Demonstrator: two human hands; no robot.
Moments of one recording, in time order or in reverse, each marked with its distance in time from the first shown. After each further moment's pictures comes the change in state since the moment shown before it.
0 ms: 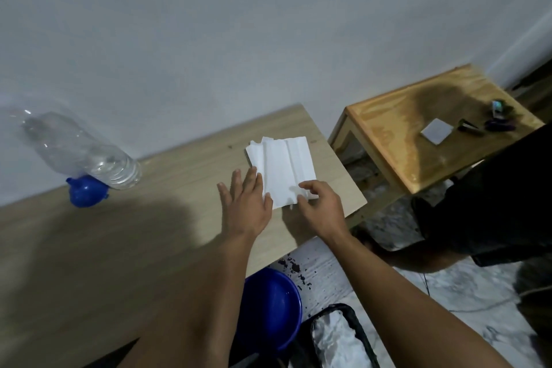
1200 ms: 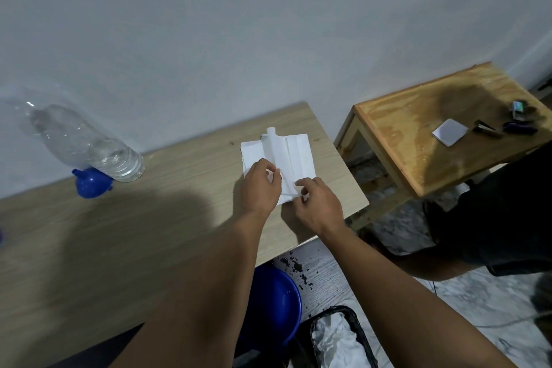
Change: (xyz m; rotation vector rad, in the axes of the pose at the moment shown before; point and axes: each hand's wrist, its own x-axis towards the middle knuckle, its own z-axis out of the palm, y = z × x) left_hand 0.022 0.045 -0.022 -0.482 0.223 -0.206; right_hand 0.019 0.008 0.003 -0.337 -0.101 -0.106
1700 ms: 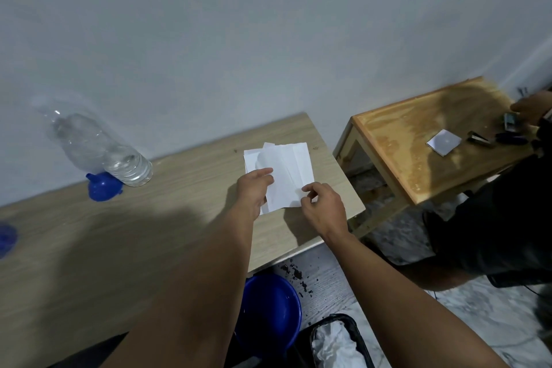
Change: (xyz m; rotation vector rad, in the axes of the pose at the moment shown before) left_hand 0.004 0.016 -0.032 -0.861 -0.226 -0.602; right_hand -0.012 -0.004 -0.019 0.216 0.080 0.125
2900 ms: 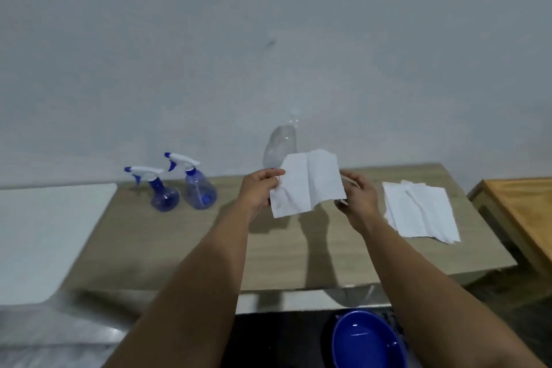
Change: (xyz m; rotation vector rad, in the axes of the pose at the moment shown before) left_hand -0.125 0.048 -0.372 -0.070 0.062 0.326; right_hand -0.111 -0.254 0.126 1.007 -0.293 0.127
